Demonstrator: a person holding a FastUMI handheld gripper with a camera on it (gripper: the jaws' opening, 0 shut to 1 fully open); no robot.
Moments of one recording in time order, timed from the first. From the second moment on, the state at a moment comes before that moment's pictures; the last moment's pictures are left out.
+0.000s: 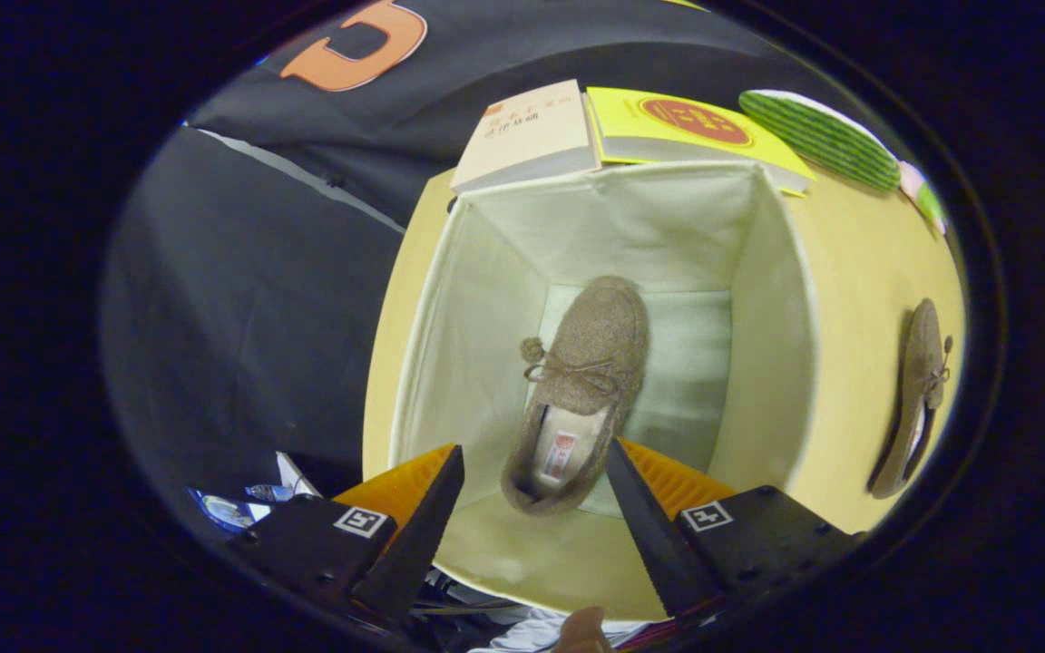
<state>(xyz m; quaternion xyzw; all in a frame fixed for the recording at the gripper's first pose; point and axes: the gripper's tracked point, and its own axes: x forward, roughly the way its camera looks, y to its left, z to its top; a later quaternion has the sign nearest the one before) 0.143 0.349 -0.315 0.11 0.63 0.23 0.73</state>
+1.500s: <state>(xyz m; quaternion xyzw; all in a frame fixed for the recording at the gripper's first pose) 0.186 -0.054 -0.376 -0.03 0.67 -0.01 0.74</state>
